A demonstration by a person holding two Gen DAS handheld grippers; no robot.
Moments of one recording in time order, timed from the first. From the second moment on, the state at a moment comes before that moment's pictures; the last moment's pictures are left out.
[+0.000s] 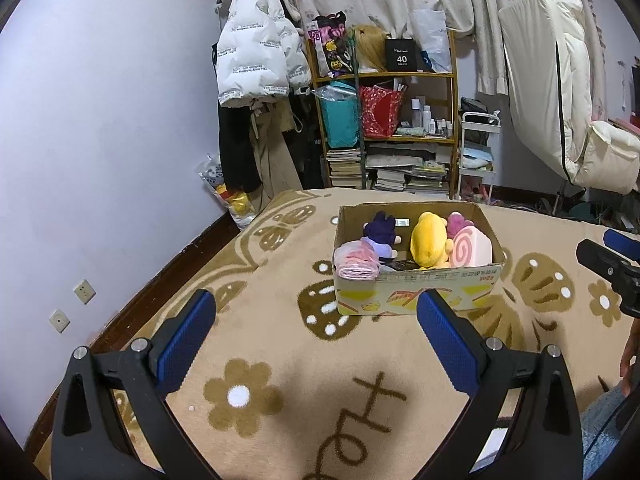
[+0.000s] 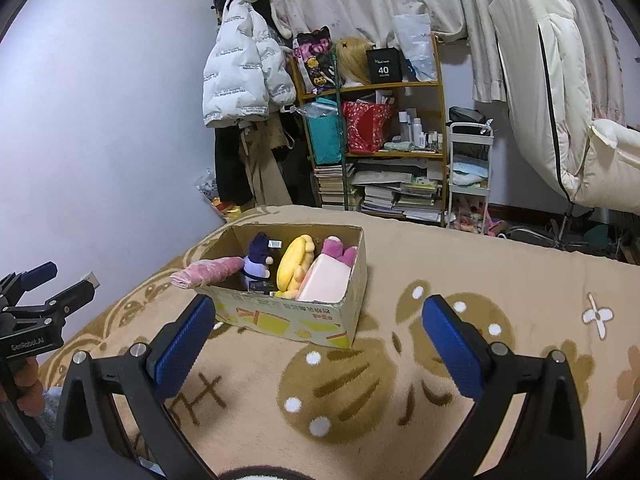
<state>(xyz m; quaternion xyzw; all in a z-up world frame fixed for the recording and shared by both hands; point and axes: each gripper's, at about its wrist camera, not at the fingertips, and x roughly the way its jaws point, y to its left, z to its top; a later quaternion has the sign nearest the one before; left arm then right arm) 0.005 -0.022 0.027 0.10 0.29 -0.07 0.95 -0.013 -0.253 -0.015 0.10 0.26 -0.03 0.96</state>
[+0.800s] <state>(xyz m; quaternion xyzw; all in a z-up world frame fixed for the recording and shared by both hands) 0.007 -0.019 0.024 0.10 0.29 -0.06 0.95 -0.014 -0.255 -0.014 0.10 0.26 -0.04 0.96</state>
